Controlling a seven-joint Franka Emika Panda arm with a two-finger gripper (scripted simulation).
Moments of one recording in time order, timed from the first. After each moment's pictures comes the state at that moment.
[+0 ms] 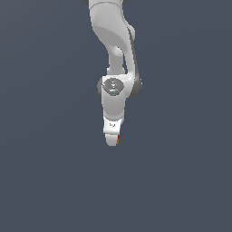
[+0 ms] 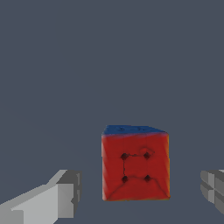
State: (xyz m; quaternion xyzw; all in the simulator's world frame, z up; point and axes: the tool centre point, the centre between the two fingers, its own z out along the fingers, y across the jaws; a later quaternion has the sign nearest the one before) arm -0.012 -0.009 0.083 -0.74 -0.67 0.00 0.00
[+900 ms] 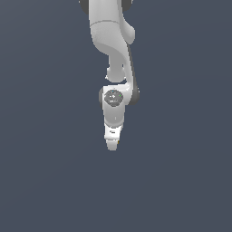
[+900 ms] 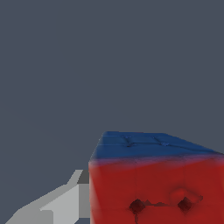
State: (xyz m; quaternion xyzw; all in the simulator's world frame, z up) arm -0.012 -0.009 0.034 -0.74 -0.67 0.00 0.00
